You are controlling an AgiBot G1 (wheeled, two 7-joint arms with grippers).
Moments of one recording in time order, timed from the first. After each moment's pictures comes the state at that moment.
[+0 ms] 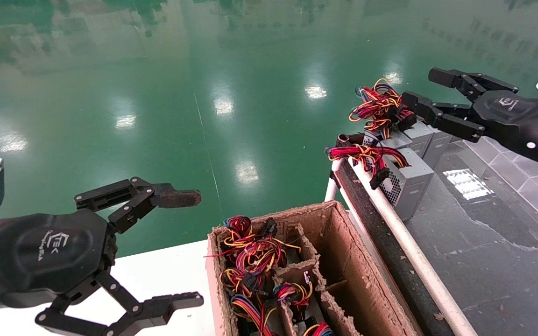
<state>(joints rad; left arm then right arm) -1.08 0.61 0.29 -1.28 0.72 1.49 -0.18 1.60 -0.83 -0.46 0.18 -0.88 -1.46 -0.30</state>
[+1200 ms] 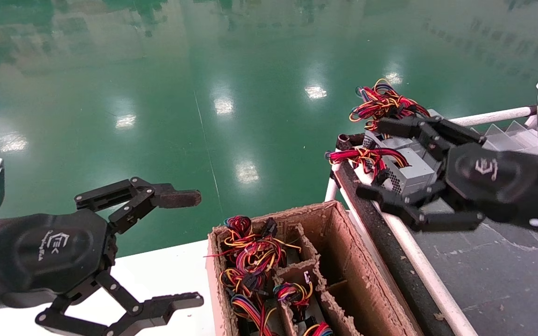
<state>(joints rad) -1.08 0.60 0.30 -1.28 0.72 1.49 -0.18 1.24 -0.68 -0.33 0.94 -0.78 -1.48 0.03</state>
